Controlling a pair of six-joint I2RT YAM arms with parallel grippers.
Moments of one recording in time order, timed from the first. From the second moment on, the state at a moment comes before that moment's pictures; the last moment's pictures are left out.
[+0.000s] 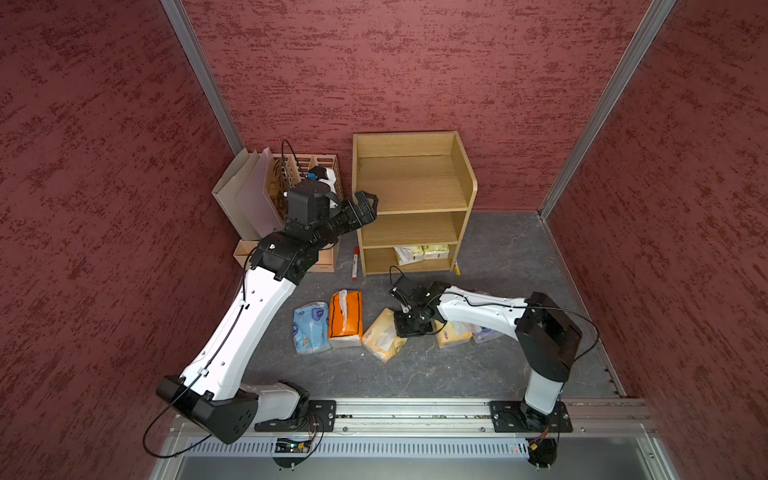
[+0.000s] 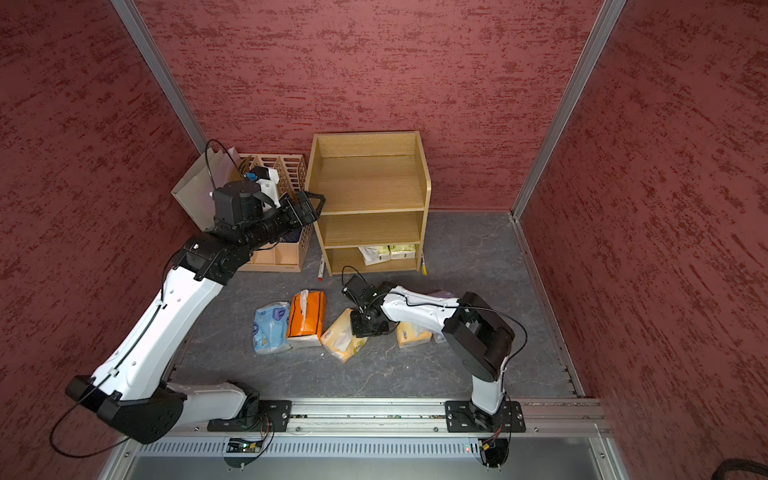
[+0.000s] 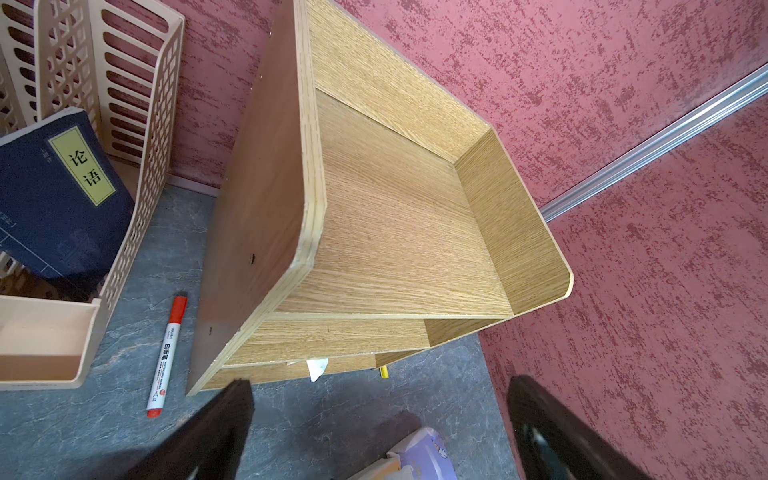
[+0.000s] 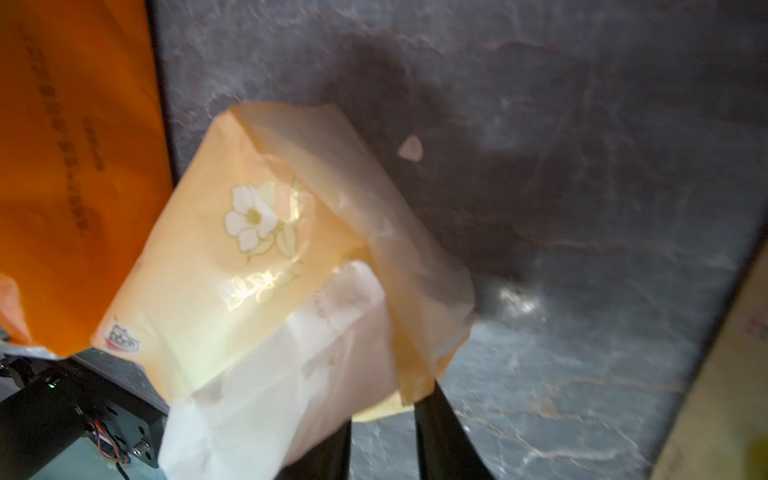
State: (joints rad) left arm -0.41 1.31 1.61 -0.65 0.03 -0.67; right arm 0.92 1.85 1.27 -0.67 -0.20 0.77
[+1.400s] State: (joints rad) left arm -0.29 1.48 1.79 -0.72 0.25 -0.55; right arm 0.67 1.73 0.96 0.29 0.15 1.48
